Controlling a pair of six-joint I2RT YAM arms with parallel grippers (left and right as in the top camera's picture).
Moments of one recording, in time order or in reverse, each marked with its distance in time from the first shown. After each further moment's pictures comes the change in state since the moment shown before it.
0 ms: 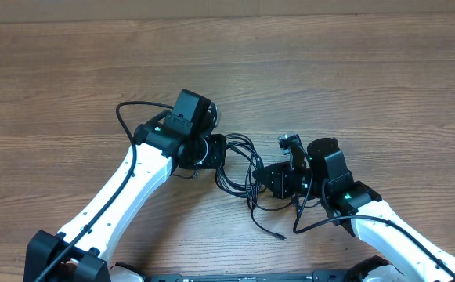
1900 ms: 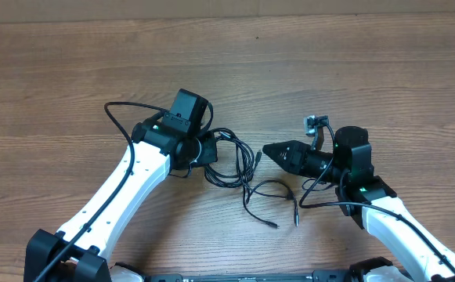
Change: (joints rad) left arm 0.009 0.004 0.005 -0.056 -0.188 -0.108; right arm -0.184 0.008 0.000 0.192 -0.118 0.356
